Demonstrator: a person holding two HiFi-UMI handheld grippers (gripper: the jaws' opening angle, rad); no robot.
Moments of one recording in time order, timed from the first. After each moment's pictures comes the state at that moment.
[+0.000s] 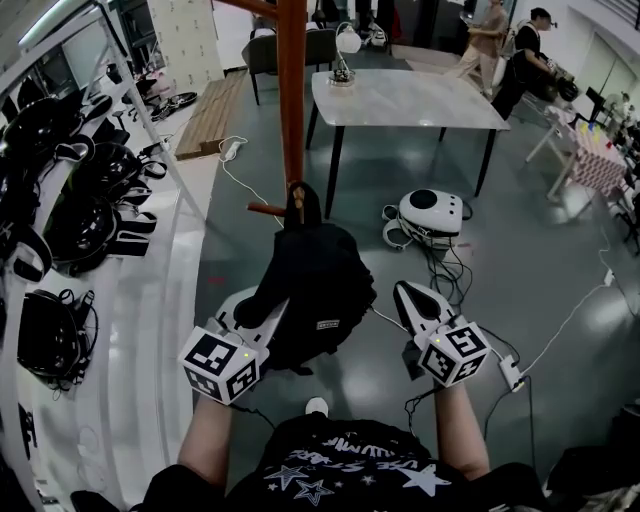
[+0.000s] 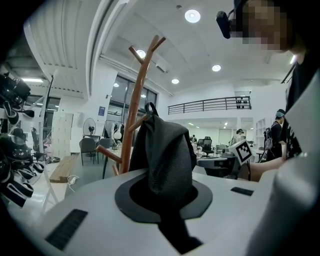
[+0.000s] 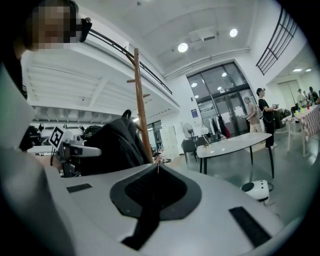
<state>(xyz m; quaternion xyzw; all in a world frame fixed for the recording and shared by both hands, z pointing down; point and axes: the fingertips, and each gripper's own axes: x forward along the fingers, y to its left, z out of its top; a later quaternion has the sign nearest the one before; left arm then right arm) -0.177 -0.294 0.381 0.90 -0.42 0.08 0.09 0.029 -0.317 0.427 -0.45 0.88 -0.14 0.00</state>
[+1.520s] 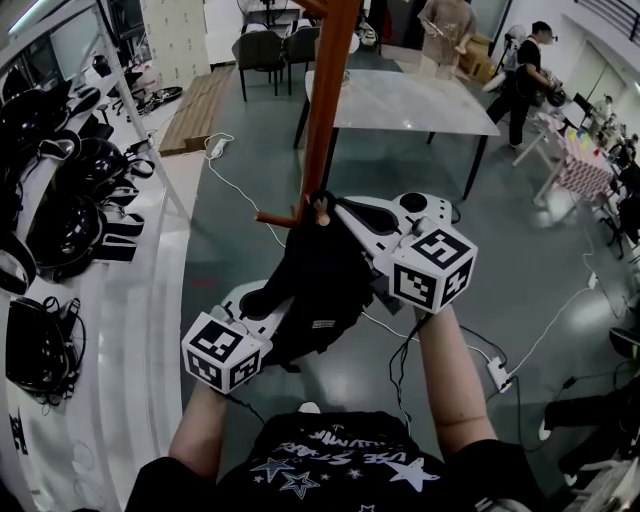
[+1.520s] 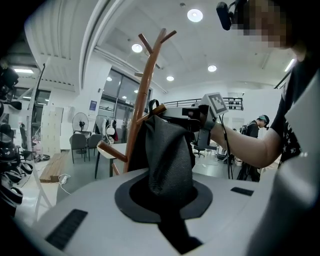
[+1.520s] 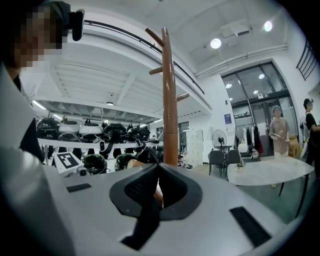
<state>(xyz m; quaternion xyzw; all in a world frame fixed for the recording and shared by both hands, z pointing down) -0.197 -0.339 0.404 0.92 -0.37 0.09 0.10 -0.129 -0.420 0.302 -0.31 0.95 -0.04 -0.04</state>
